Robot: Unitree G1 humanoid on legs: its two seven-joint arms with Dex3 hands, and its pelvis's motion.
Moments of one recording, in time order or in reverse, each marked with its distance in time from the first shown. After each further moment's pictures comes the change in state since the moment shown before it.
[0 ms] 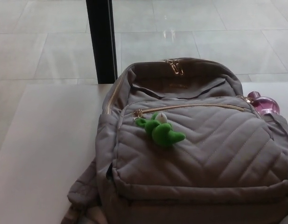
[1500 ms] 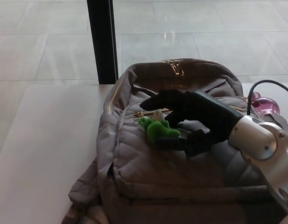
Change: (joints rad) left_arm 0.082 -0.100 0.123 -0.012 -0.070 -0.133 -0.188; right_arm 0.054 0.224 0.685 -0.092 -0.281 -0.248 0.070
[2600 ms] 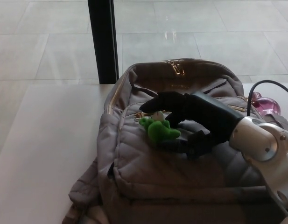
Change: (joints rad) left_arm 0.001 0.000 0.003 -0.002 0.000 0.000 0.001; right_arm 0.023 0.031 -0.037 0.008 -0.090 -0.051 0.059
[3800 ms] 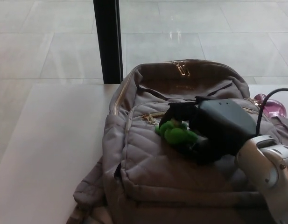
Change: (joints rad) left_arm 0.003 0.005 0.073 -0.134 -0.094 0.038 -0.186; right_arm 0.128 -0.033 0.031 -0.044 -0.339 -0.119 -0.204
